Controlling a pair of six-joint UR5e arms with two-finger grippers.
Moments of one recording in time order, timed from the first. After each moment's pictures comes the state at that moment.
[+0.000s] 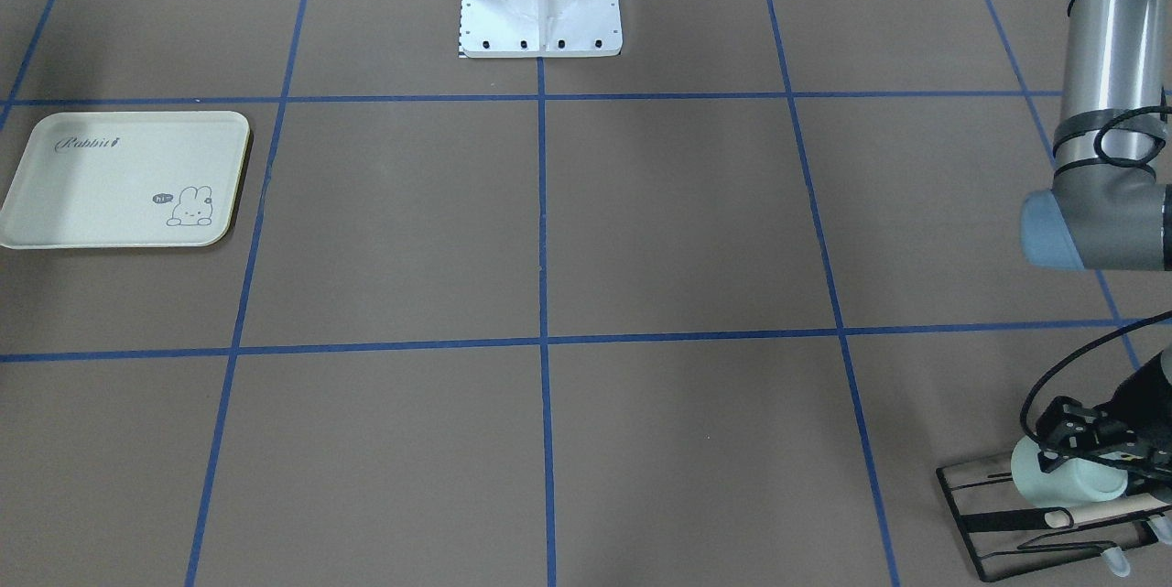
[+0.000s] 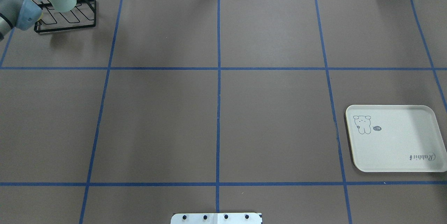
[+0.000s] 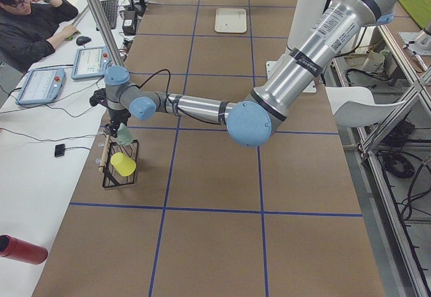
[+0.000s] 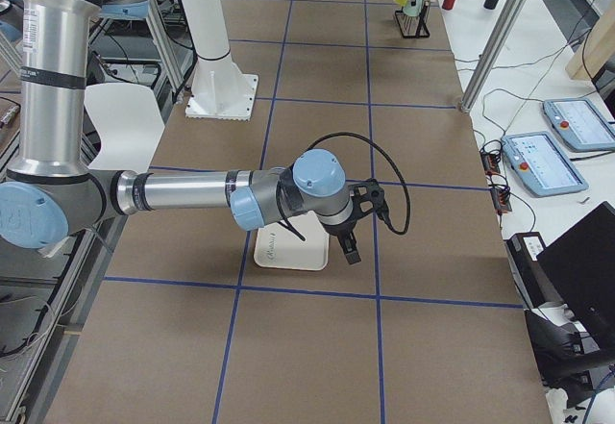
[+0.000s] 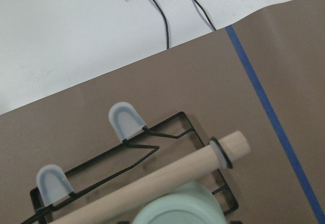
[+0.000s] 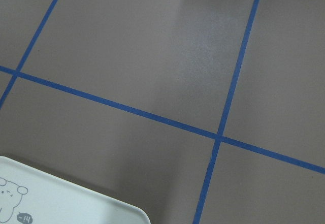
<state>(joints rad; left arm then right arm) -1.24 -2.25 -1.02 -2.09 -2.13 -0.29 1.59 -1.72 1.80 -1.27 2.42 -0.04</state>
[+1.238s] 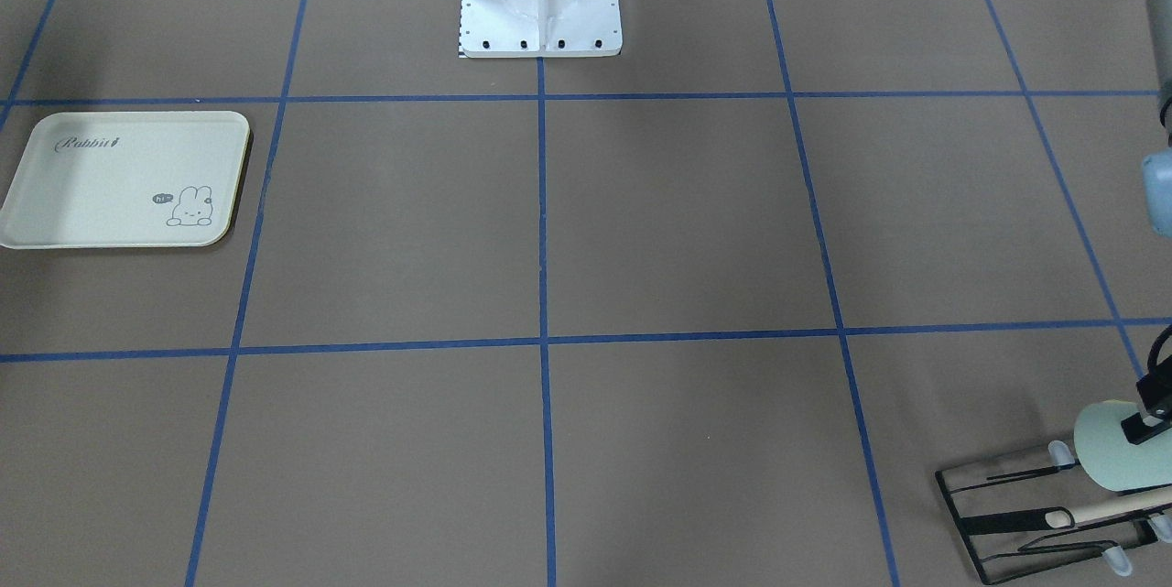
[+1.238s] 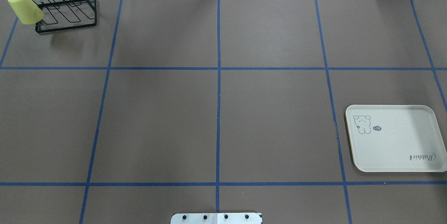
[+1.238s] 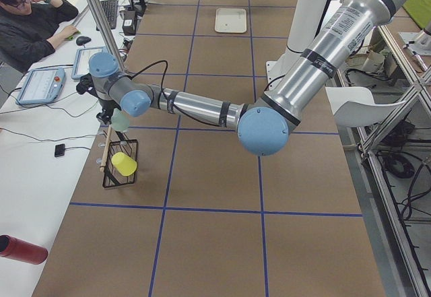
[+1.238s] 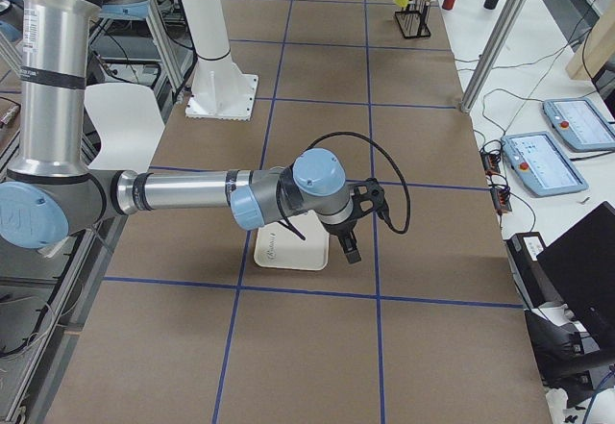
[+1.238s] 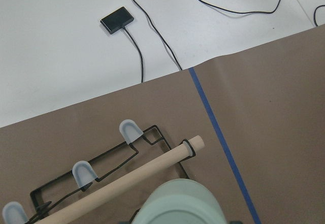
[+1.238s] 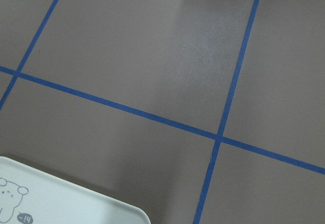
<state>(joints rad) -1.38 -2.21 -1.15 -2.07 -2.38 -0.30 1.59 -1.72 1.81 -1.27 2.42 -0.04</state>
